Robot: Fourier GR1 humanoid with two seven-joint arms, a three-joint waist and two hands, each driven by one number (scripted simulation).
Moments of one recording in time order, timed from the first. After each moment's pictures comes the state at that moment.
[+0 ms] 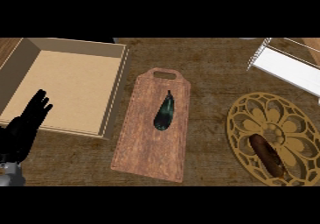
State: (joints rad) left arm -0.04 0.32 0.15 -1.46 0.10 -0.07 0.10; right arm -1.19 -0.85 -0.45 -0.41 0.73 -0.13 0.21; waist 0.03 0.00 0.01
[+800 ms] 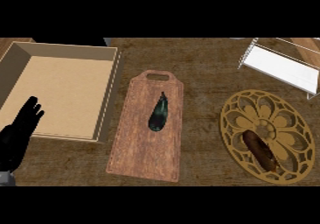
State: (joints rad) left arm 0.02 0.32 0.18 -1.49 0.09 -0.06 0.09; right arm -1.10 -1.09 -0.68 -0.54 0.46 0.06 0.21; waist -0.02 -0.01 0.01
